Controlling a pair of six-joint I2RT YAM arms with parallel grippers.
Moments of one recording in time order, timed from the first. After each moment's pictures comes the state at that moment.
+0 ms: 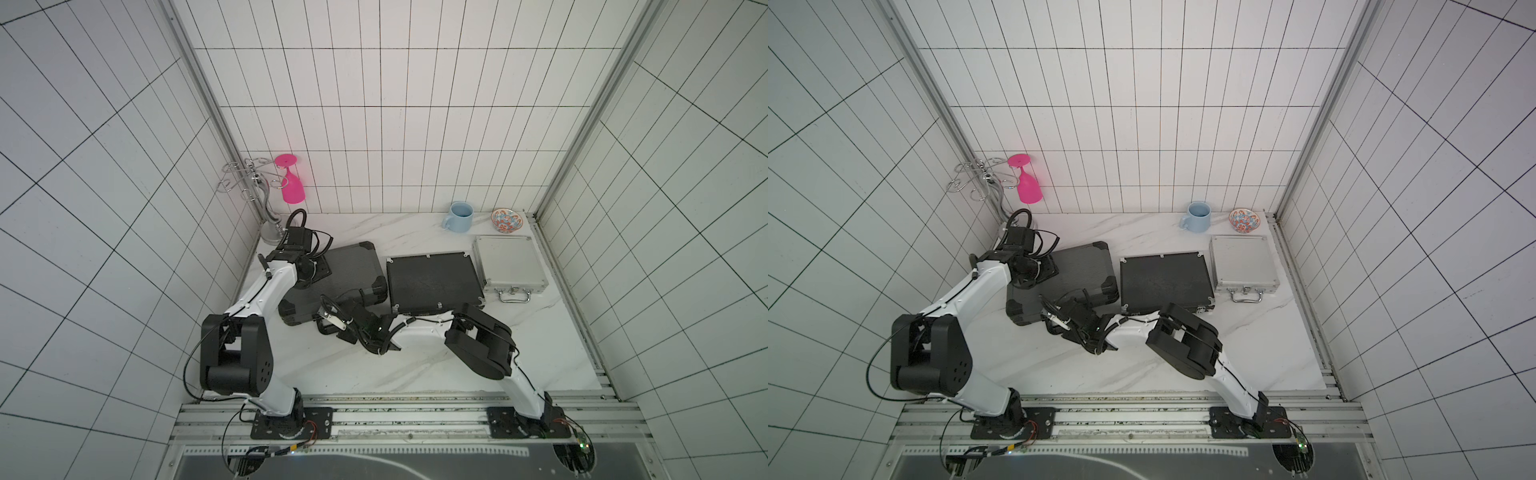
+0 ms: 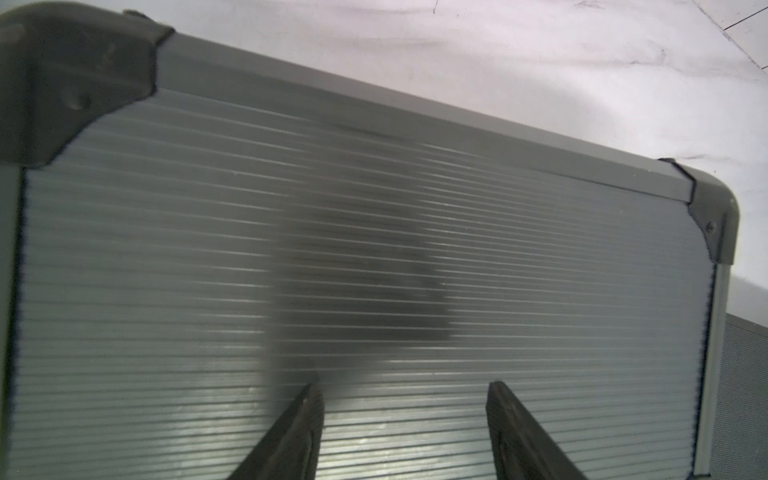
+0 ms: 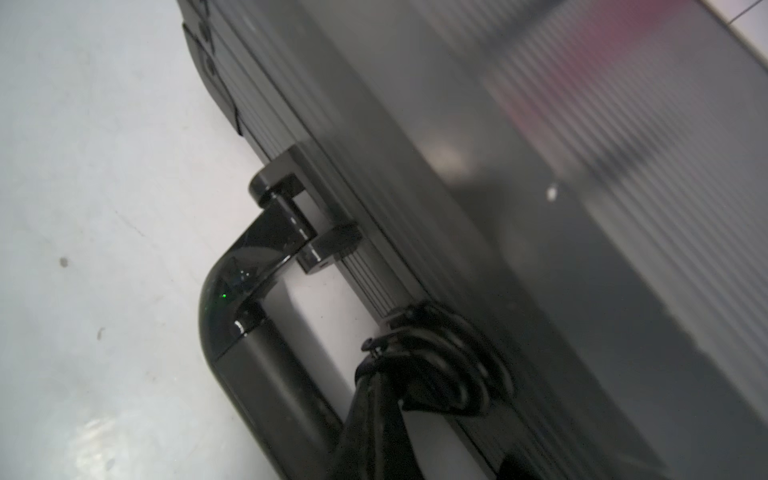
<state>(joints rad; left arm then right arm) -0.05 1.57 1.17 -0.67 0.07 -0.53 1.15 2.21 1.43 0.11 0.27 -0.30</state>
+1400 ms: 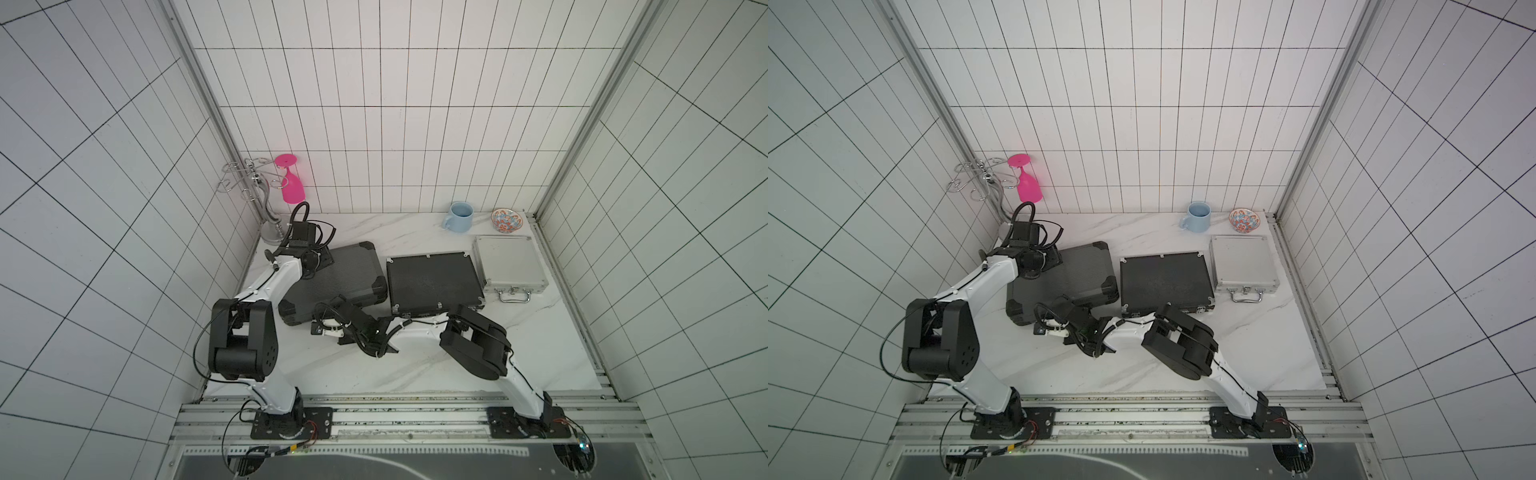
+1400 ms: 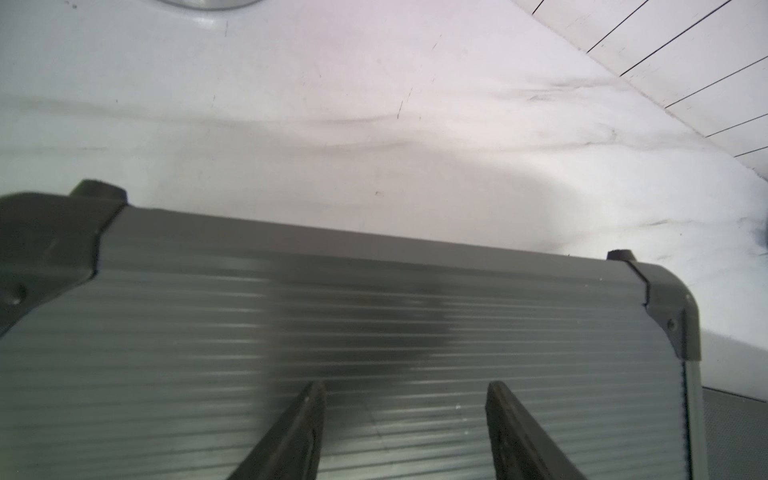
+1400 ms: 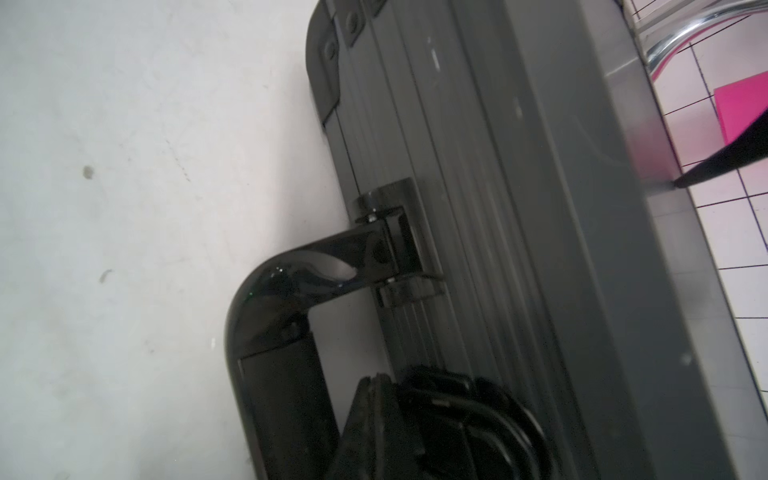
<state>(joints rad) -0.06 1.69 1.20 -0.47 0.03 -0.50 1.15 2.24 1.42 0.19 0.23 -0.69</state>
